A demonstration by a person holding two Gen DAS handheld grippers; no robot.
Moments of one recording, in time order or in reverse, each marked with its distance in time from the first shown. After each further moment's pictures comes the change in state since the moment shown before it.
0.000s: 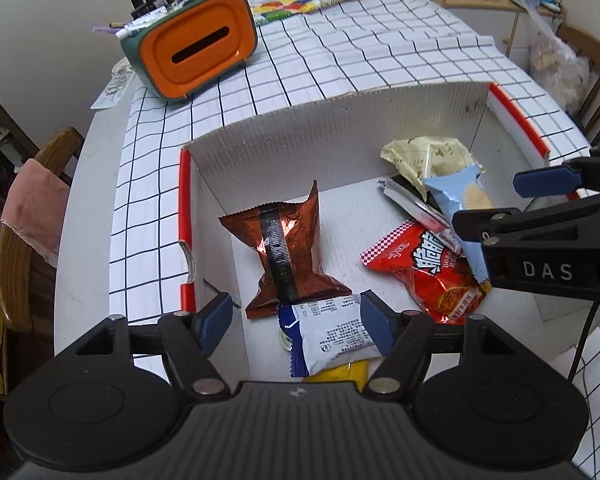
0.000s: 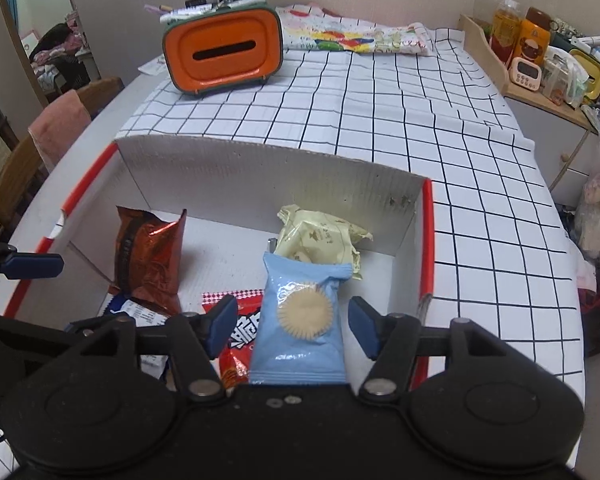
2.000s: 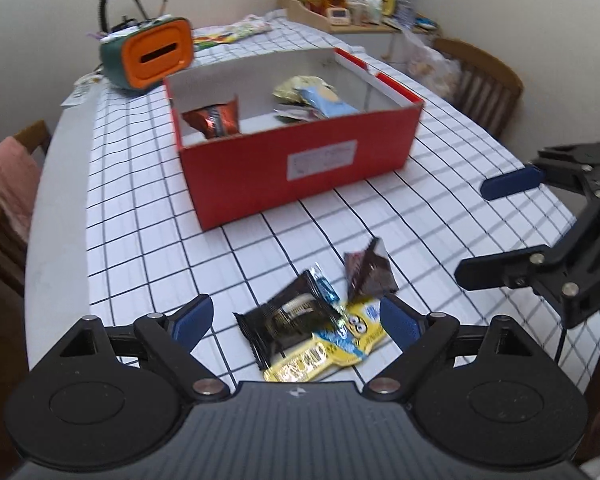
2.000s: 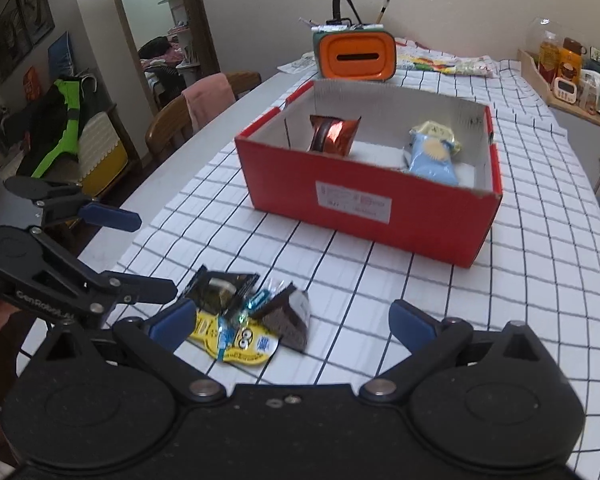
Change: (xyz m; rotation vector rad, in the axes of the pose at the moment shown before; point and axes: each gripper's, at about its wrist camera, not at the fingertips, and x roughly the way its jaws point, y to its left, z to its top) left arm -0.110 0.018 -0.220 0.113 -0.192 -0.266; right arm -0.131 0.073 -0.199 -0.131 -0.121 0.216
